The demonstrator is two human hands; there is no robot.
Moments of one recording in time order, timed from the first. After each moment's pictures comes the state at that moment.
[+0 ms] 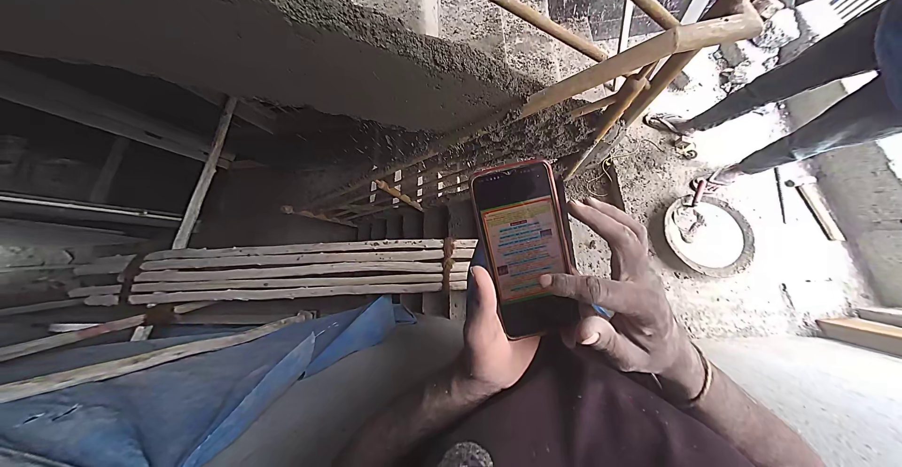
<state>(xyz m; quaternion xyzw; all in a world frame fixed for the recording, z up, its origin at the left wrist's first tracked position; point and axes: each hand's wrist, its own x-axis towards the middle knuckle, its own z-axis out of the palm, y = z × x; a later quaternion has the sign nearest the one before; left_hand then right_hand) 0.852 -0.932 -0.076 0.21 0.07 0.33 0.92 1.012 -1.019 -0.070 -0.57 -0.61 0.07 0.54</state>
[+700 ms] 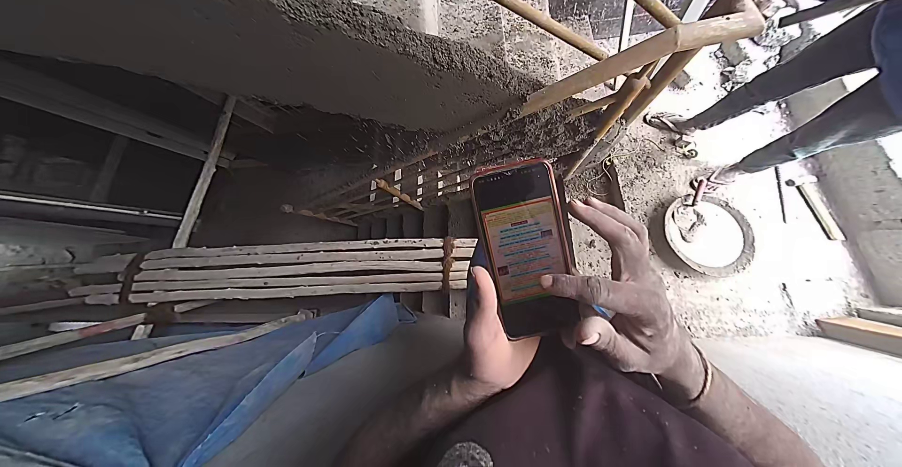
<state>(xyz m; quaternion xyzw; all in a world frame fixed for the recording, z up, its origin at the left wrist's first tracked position) 0.852 -0.933 -0.074 0.21 0.07 0.33 0.92 1.013 -1.020 -0.070 -0.57 -0.61 0.07 0.54</state>
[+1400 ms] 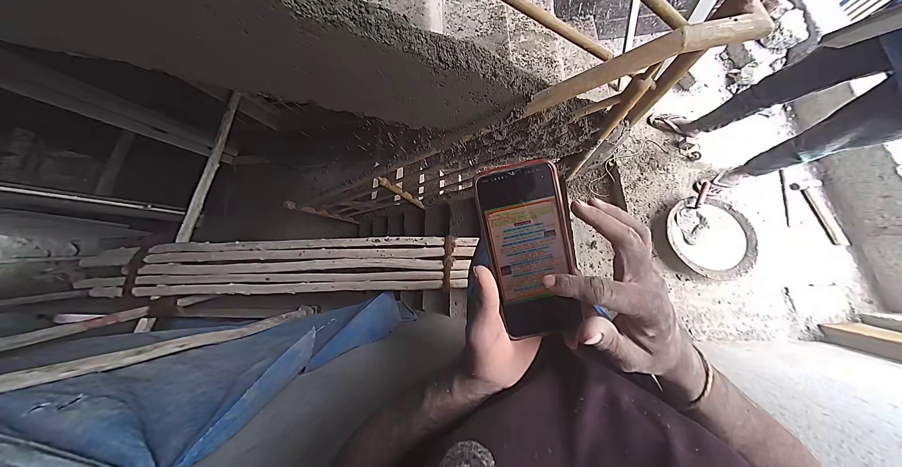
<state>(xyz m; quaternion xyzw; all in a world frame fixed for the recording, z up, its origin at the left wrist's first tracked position) 0.850 -0.932 -0.076 0.22 0.06 0.32 0.92 1.011 -1.019 -0.074 -0.57 -0.61 0.07 0.54</state>
